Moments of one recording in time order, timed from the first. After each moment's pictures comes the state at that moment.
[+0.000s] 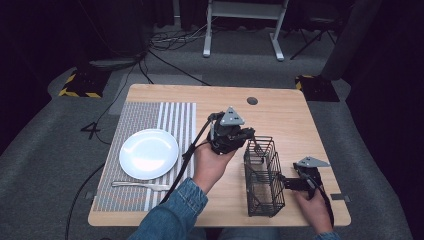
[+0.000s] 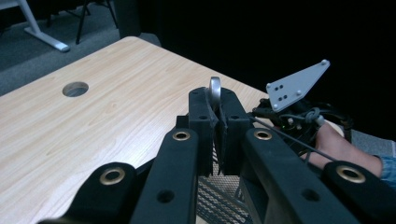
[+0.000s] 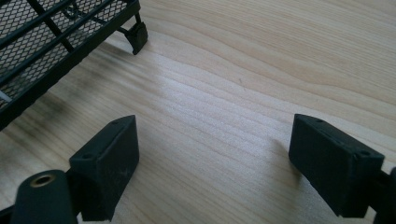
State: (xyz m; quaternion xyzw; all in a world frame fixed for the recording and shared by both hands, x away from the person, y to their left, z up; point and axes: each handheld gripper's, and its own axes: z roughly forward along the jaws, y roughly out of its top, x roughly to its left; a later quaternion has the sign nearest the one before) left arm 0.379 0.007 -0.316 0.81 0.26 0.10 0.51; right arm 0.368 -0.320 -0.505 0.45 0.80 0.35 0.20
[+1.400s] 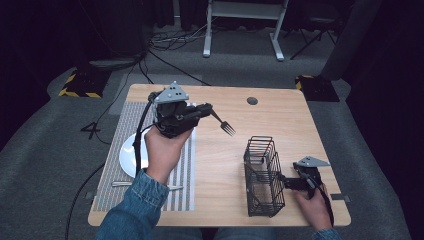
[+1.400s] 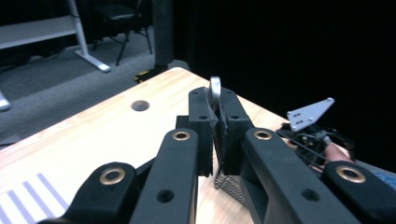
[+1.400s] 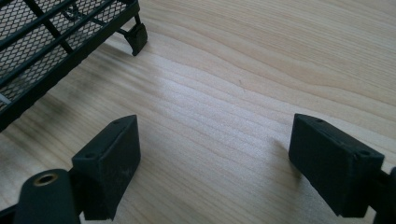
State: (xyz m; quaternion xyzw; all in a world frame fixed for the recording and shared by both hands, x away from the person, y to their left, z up) left arm 0.370 0.120 -0.255 0.77 0.31 0.15 0.54; right arm 0.369 -0.320 -0.505 0.45 0.80 0.35 0.20
